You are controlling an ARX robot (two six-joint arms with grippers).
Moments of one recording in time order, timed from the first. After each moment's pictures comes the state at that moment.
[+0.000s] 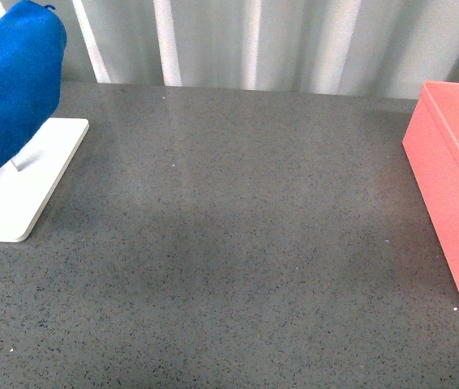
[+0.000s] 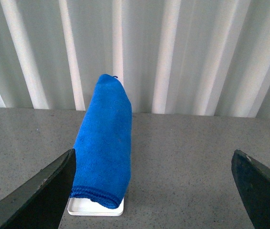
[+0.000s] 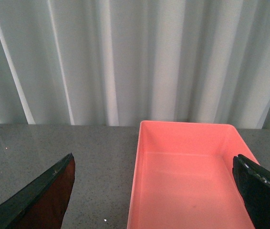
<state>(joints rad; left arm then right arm) 0.00 0.00 0.02 0.00 0.00 0.00 0.00 0.00 0.02 0.00 0.00 0.00</state>
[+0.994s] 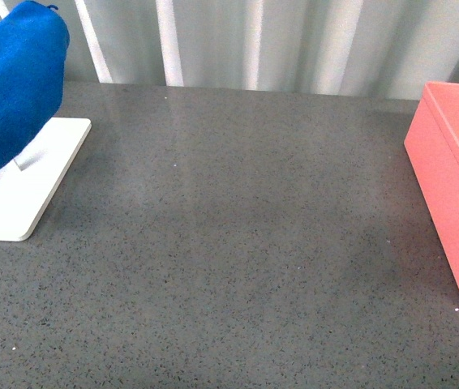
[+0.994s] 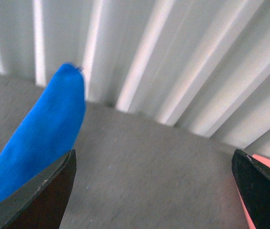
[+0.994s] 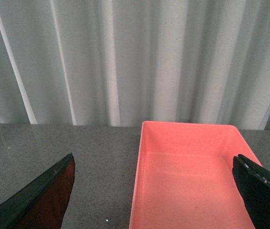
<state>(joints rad) -0.37 0.82 0.59 0.06 -0.35 -0.39 0.00 0.00 0.02 0.00 0.00 0.00</state>
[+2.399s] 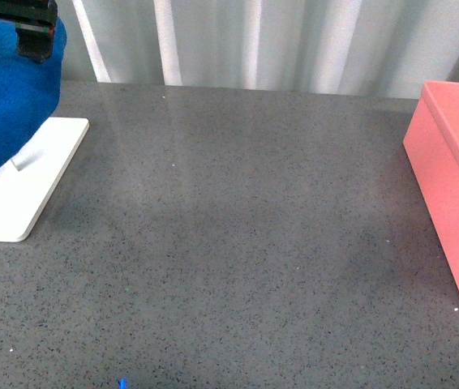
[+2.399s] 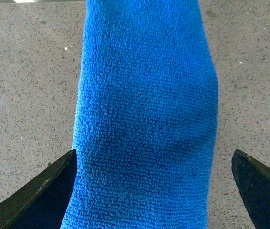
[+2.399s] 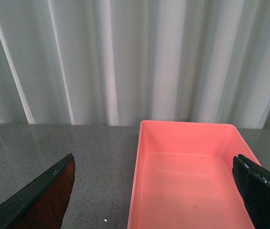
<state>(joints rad) 0.02 2.00 1.42 -0.22 -0.24 0.06 0.00 0.00 0.02 0.00 0.00 0.00</state>
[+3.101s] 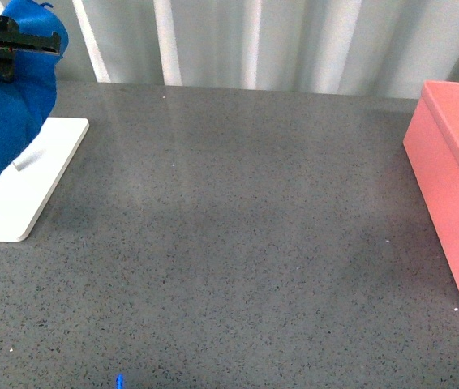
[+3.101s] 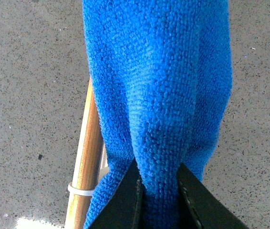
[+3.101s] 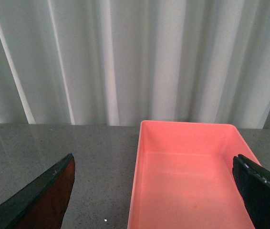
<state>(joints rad) 0.03 2.03 1.38 -0.18 -0.23 0.04 0.00 0.00 0.02 0.00 0.00 0.00</state>
